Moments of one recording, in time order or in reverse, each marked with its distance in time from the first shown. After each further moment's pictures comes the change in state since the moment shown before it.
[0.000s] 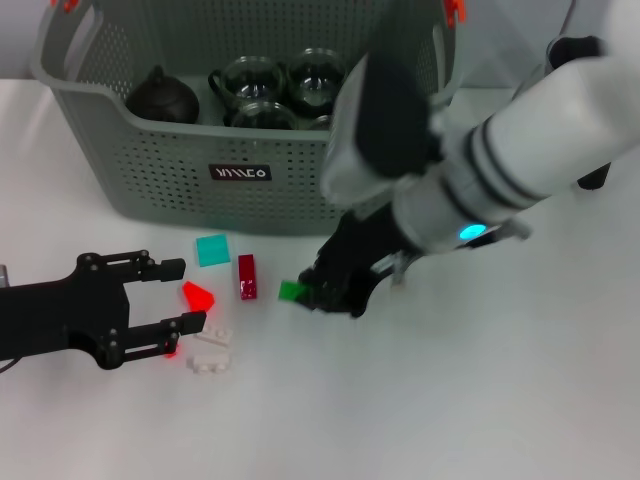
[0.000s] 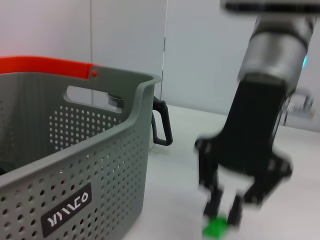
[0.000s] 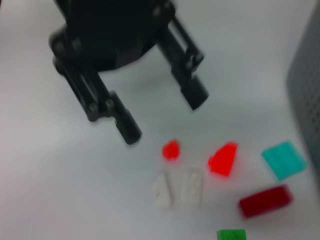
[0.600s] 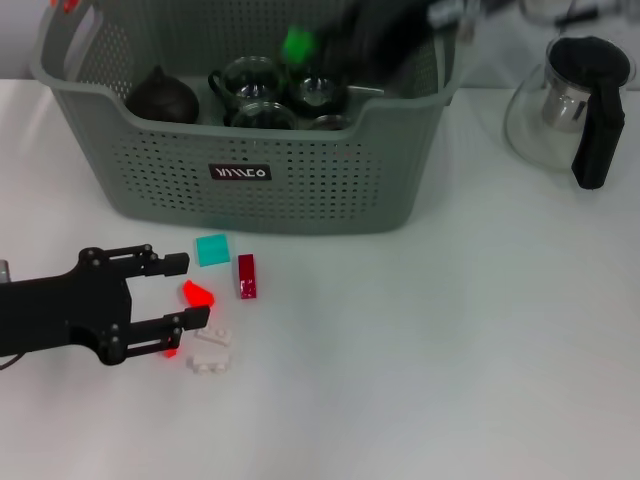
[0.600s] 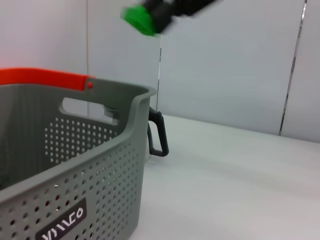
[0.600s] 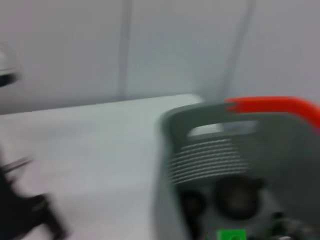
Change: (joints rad) left arm -0.008 0.000 -0.008 -0.005 -0.011 0.019 -0.001; right arm 0.103 -0.002 0.508 -0.374 -0.122 -0.282 0.124
